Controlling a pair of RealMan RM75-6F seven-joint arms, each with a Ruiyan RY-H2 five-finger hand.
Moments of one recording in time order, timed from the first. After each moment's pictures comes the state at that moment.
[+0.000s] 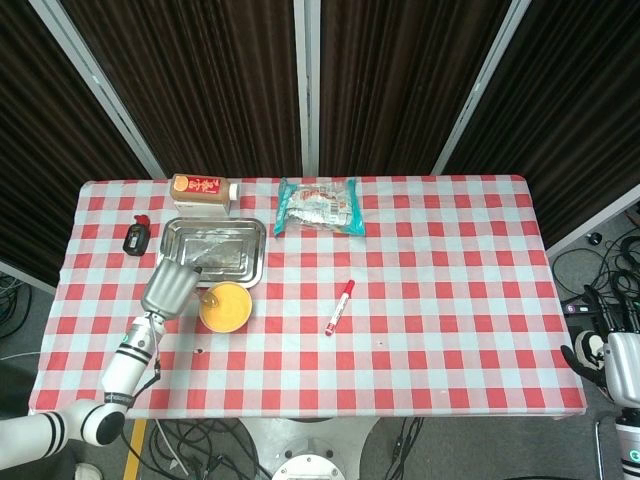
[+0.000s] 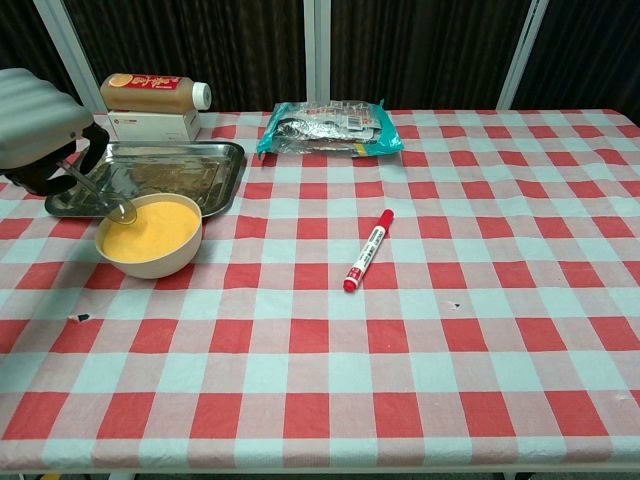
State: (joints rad) left arm -0.63 -1.48 -0.06 -1.46 1.17 1.15 0.87; right arm 0.02 -1.09 0.10 -1.60 -1.49 1.56 0.04
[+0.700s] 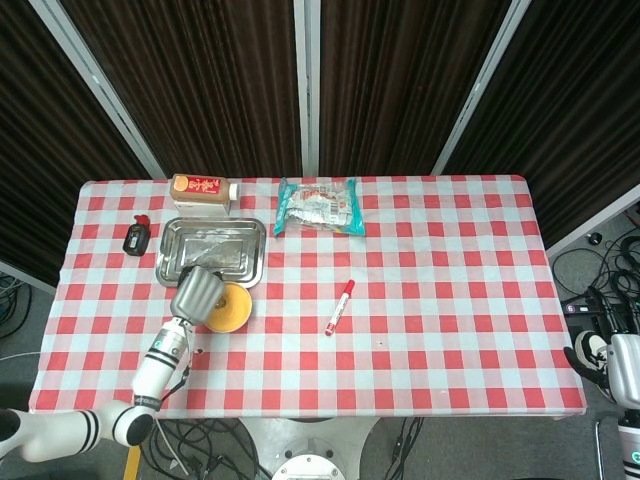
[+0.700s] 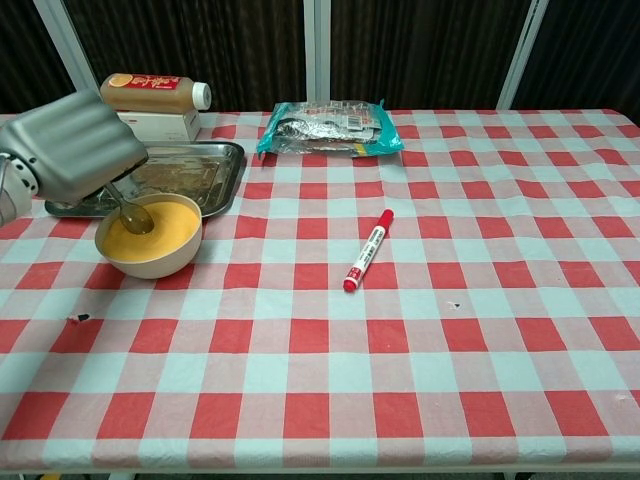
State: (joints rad) left arm -0.68 -1.63 -0.03 -1.39 1.14 1.20 1.26; right arm 0.02 -1.09 0.10 -1.60 -1.47 1.56 0.04
